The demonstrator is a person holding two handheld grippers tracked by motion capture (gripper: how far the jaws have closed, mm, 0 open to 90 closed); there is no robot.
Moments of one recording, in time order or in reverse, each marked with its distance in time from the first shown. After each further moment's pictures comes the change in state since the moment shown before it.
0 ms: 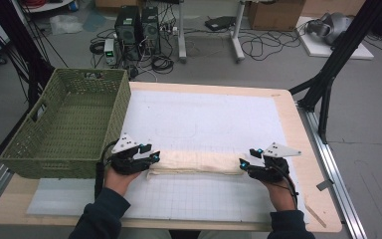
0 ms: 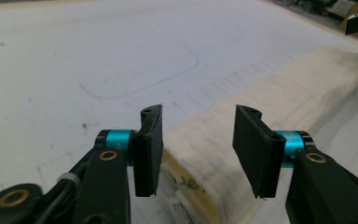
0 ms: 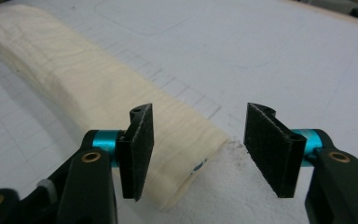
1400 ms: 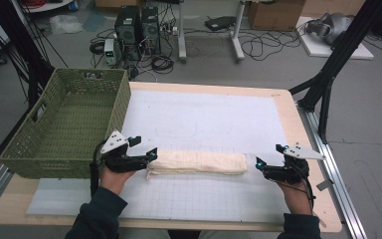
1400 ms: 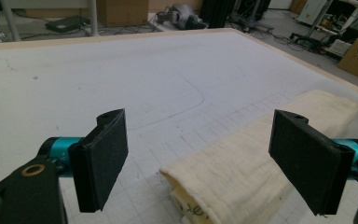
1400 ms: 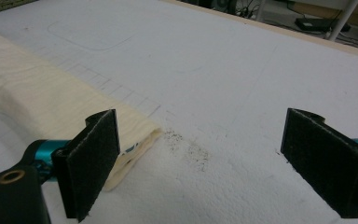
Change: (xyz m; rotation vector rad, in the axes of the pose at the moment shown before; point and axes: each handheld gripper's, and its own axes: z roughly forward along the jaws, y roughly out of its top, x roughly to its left) left arm 0.003 0.006 -0.013 -0.095 0.026 -0.033; right arm -0.023 -0.006 -0.036 -0.058 -0.142 0.058
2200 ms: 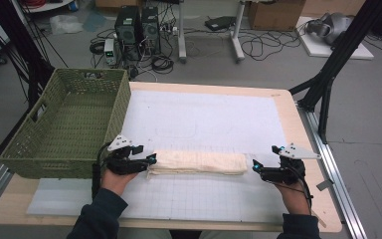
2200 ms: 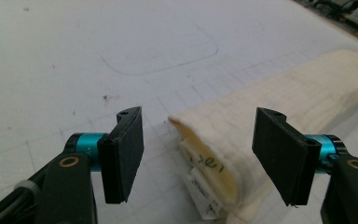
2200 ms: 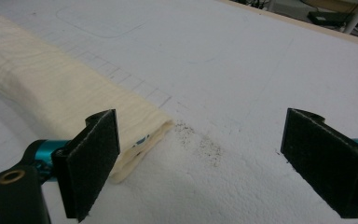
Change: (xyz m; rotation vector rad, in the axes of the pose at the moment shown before) left arm 0.004 -0.016 0.010 0.199 0.039 -0.069; right arm 0.004 -0.002 0.007 0.034 0.030 -0.030
